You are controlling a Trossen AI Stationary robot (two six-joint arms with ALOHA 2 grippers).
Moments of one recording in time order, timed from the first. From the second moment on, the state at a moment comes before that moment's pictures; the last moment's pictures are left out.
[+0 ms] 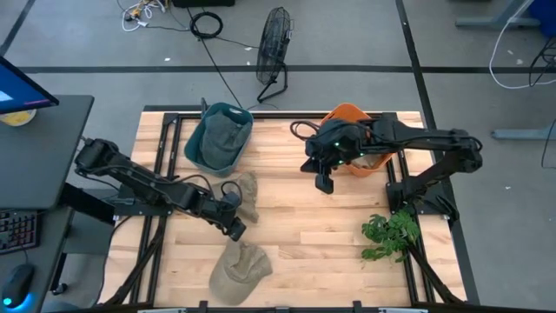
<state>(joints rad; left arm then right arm) -0.36 1.37 0.76 -0.32 -0.08 -1.21 -0.03 1.46 1.58 -0.92 -0.08 0.14</state>
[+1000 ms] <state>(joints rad) -0.37 0.96 0.76 -0.48 -0.25 -1.00 0.10 1.98 1.58 -0.45 0.10 0.28</state>
